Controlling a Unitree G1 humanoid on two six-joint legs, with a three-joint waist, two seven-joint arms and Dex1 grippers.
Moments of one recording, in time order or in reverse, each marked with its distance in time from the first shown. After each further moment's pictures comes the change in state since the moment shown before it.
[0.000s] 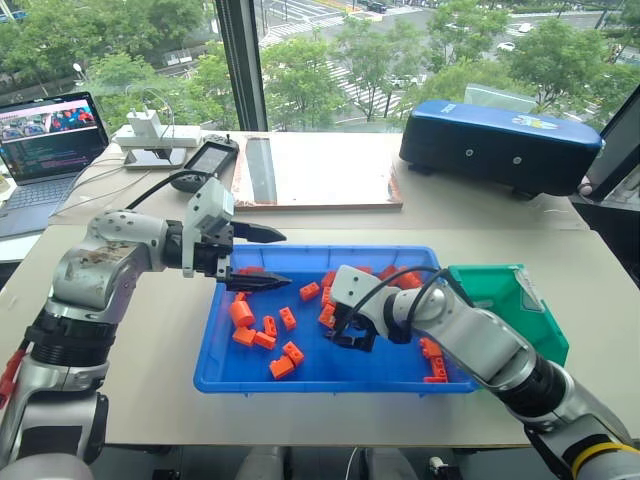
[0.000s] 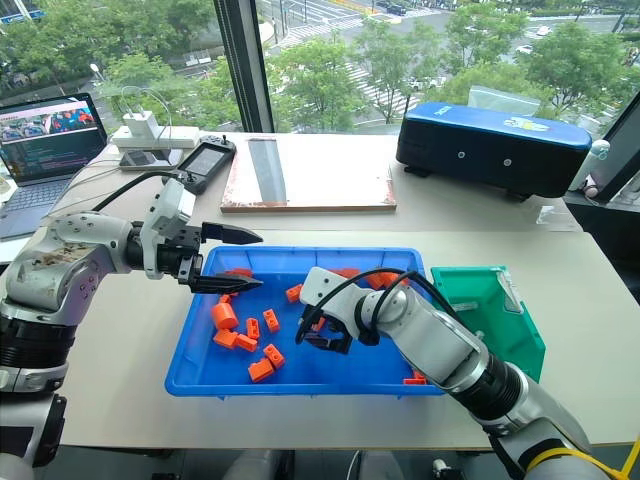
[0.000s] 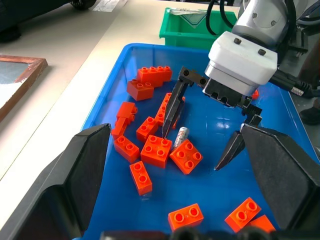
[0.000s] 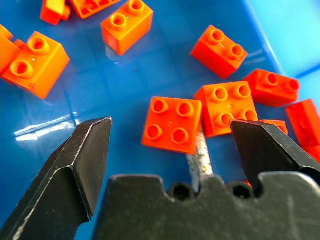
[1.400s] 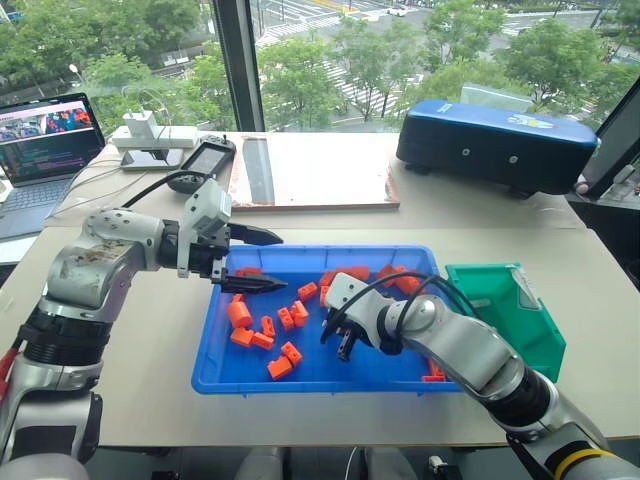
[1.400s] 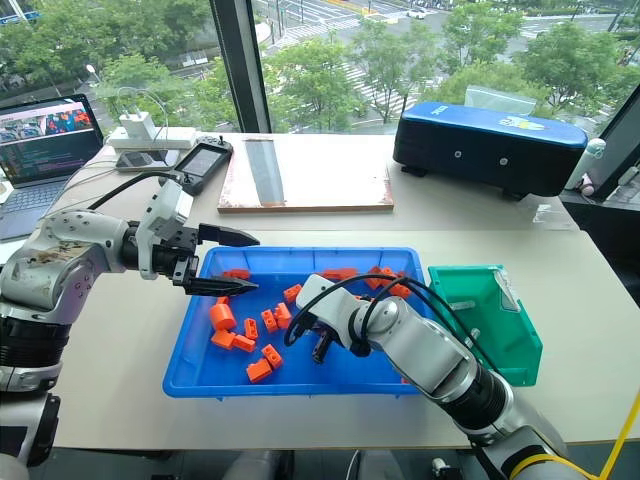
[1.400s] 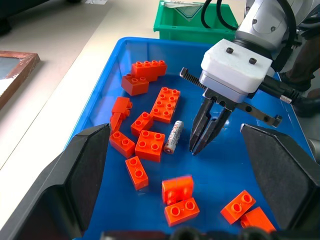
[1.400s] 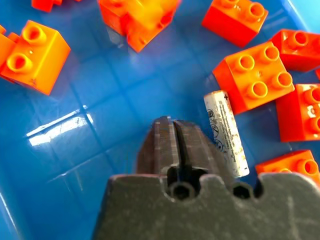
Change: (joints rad) left arm -0.003 0.027 -0.009 0.003 0.000 0.004 -0.024; right arm 0.036 0.083 -0.020 -0.030 0.015 0.171 -0.080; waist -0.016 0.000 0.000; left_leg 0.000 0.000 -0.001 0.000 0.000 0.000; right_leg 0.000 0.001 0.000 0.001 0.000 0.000
